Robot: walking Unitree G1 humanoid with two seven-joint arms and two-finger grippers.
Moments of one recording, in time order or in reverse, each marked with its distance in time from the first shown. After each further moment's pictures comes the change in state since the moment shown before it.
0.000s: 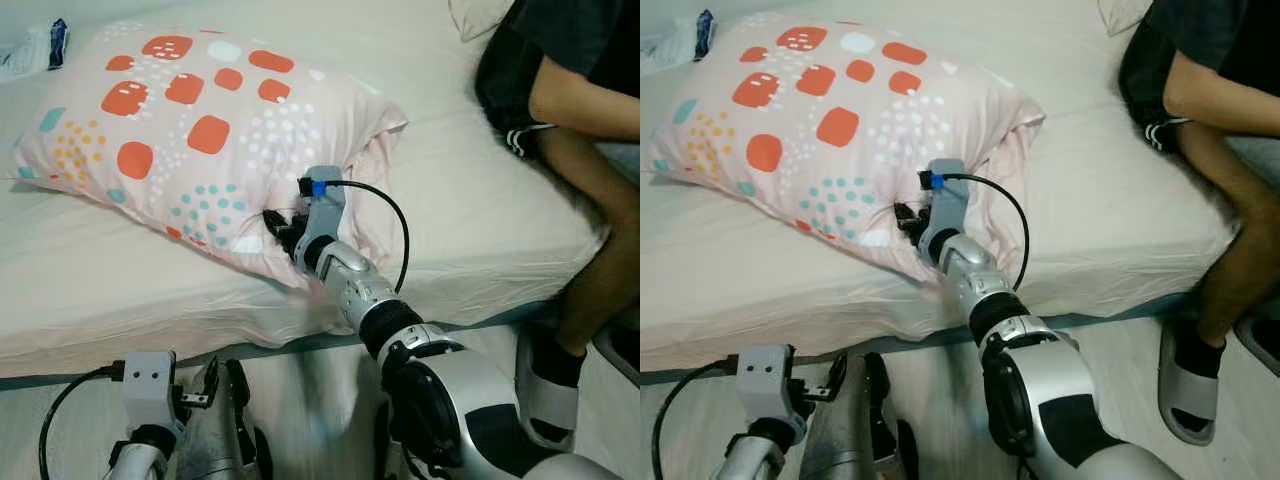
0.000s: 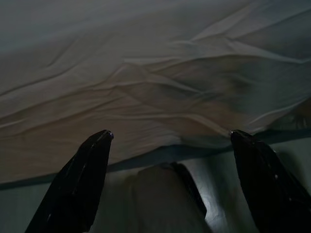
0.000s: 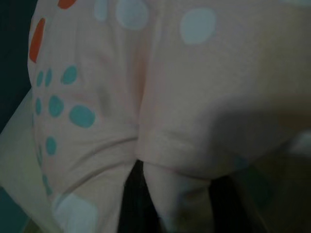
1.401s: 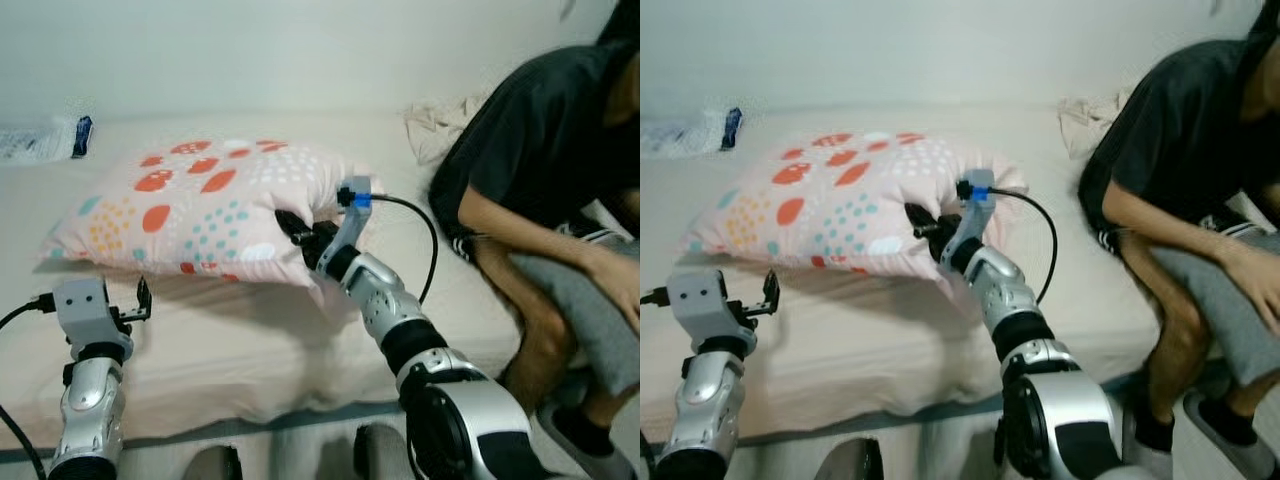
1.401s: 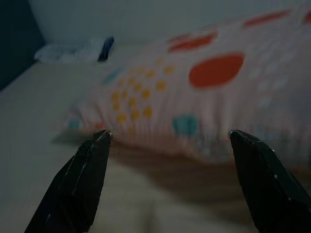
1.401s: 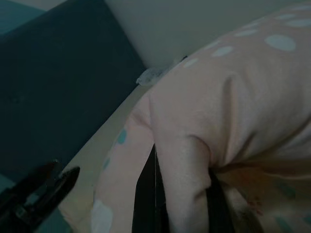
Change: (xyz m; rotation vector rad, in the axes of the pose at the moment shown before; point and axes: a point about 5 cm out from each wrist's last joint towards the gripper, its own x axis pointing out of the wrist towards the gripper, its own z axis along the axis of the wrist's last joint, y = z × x) left arm 0.066 0.075 0.054 0.011 -0.250 0.288; right arm -0.024 -0.024 -0.001 0.082 -0.094 0.192
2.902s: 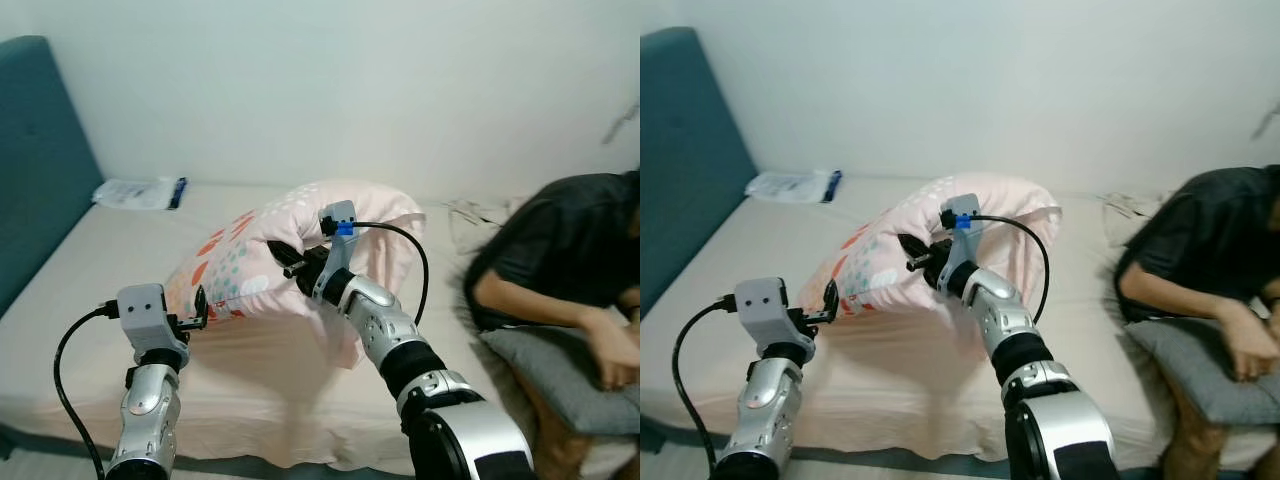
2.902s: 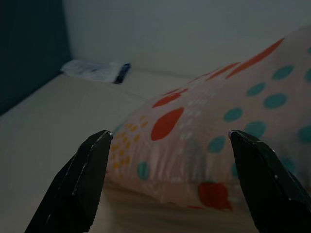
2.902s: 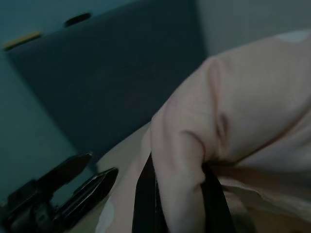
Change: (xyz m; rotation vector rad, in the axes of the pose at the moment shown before) left arm -0.010 -0.068 -0.019 -0.106 0.068 -0.144; right arm -0.008 0.009 -0.026 -0.087 0.071 0.063
